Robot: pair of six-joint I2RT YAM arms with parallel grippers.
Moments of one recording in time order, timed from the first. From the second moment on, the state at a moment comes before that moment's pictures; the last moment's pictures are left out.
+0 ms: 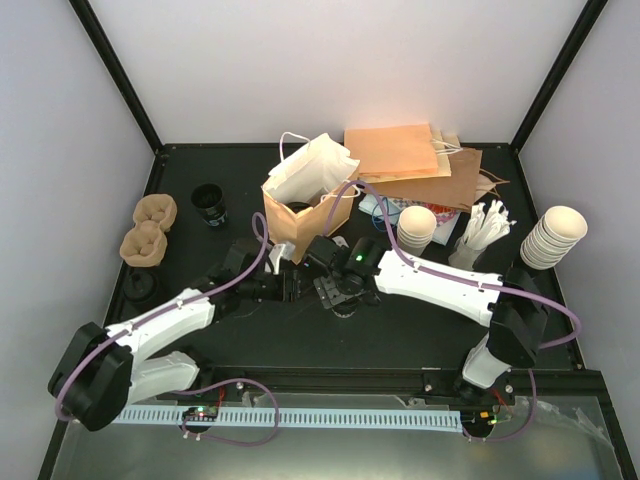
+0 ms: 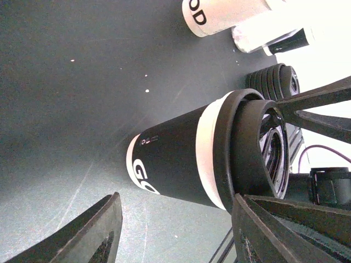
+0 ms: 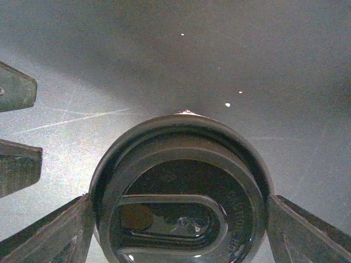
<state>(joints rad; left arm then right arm) -0.57 1.11 0.48 -0.04 0.55 -0.64 1.08 1.62 1.33 -1.03 0.26 0.61</state>
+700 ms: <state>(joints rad) -0.57 1.23 0.49 0.07 0.67 -0.67 1.06 1.62 1.32 -1.02 0.22 0.60</state>
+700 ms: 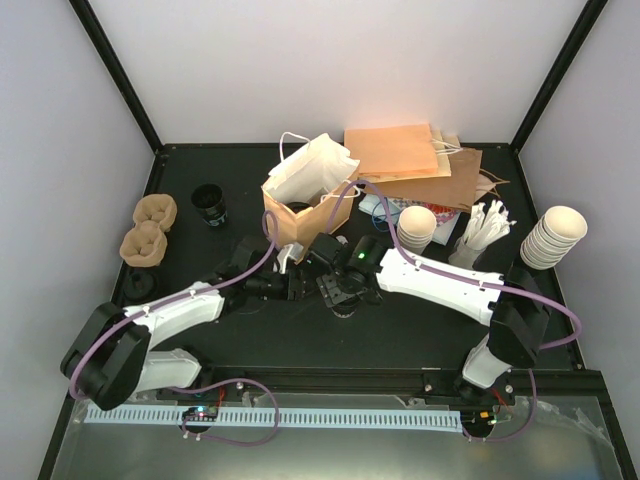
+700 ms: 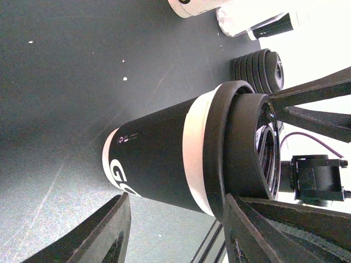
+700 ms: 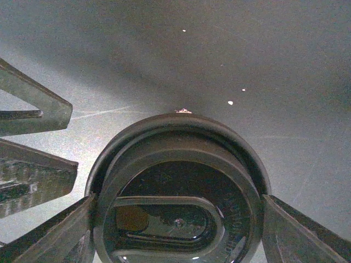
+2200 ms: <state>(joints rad) -0.57 1.33 0.51 0.17 0.75 -0.71 1.04 1.54 1.23 -0.95 0.08 0.34</state>
